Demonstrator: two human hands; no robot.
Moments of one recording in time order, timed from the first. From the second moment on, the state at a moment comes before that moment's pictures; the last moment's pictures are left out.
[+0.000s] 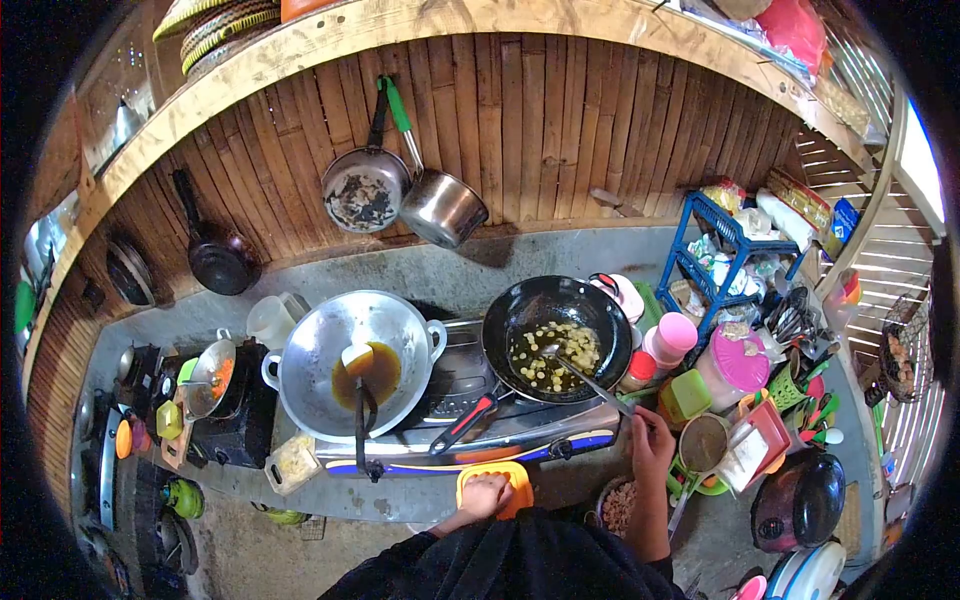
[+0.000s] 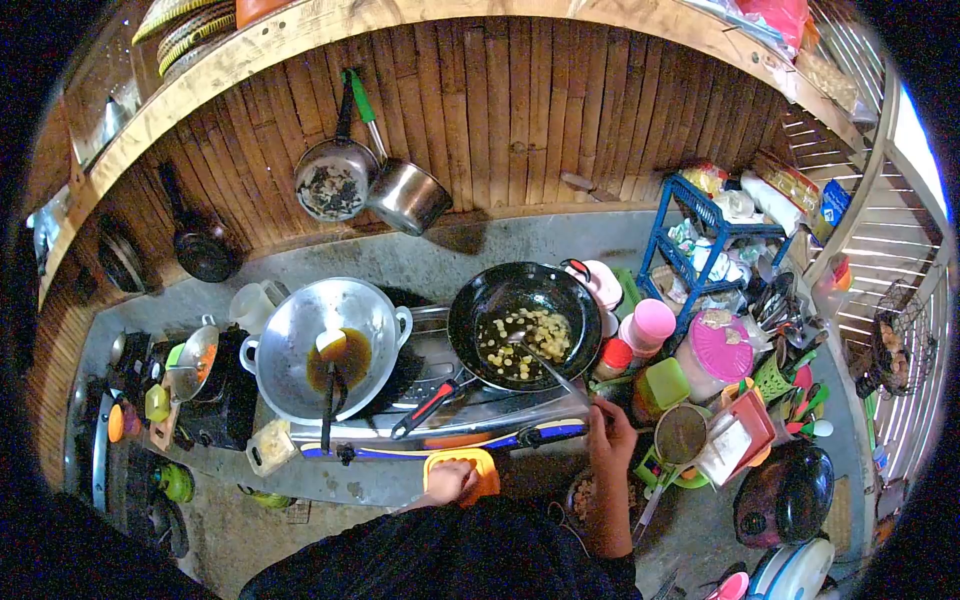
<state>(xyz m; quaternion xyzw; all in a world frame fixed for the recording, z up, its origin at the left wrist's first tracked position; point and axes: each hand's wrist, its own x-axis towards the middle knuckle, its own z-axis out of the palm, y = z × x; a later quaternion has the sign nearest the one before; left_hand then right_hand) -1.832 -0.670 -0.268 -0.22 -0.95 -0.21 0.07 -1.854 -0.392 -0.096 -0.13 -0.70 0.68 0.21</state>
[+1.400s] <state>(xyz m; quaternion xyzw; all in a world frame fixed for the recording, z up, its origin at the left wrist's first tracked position) -1.836 -0.675 -0.293 -0.24 -0.95 -0.22 0.06 -1.879 -0.392 -0.154 -0.06 -0.79 0.57 0.22</state>
